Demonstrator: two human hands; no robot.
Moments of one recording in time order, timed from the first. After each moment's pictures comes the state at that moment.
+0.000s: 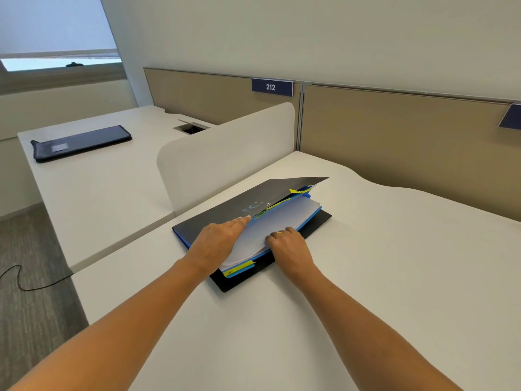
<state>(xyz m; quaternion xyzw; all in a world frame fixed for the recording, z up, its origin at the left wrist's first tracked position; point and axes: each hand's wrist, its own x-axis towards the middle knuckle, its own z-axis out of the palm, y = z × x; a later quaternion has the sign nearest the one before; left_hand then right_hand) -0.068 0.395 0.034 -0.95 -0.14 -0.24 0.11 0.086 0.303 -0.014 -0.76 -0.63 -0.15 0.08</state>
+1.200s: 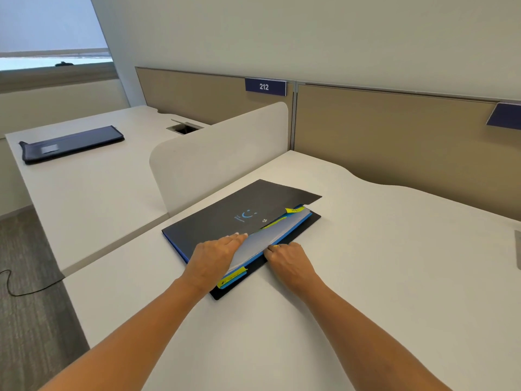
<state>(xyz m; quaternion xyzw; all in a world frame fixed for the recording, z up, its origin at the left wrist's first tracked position) -0.077 0.378 0.011 -0.96 -0.18 -0.16 0.11 0.079 0.280 -0.028 -0.76 -0.63 -0.13 -0.01</state>
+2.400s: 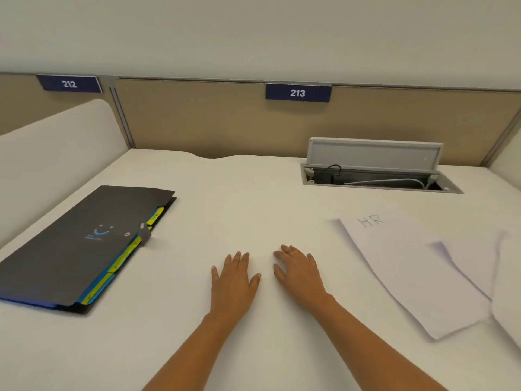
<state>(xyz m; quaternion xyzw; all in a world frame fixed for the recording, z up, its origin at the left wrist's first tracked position) -0.007 0.127 -0.023 -0.98 -0.13 0.03 -0.17 0.060 -0.010 -0.028 -0.96 -0.21 0.05 0.17</state>
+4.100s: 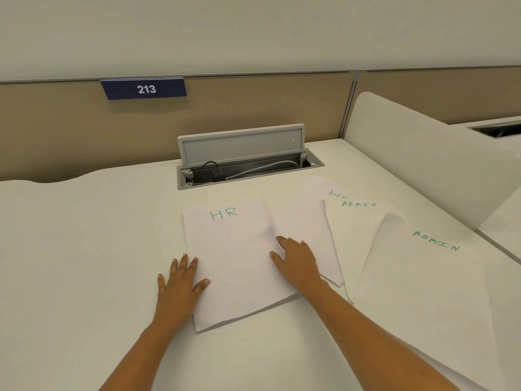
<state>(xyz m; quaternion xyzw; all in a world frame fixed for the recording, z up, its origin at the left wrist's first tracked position) 0.073 -0.003 -0.036 -0.98 -0.02 0.08 -0.19 0.099 -0.246 -0.031 -0.99 0.01 0.00 0.17</state>
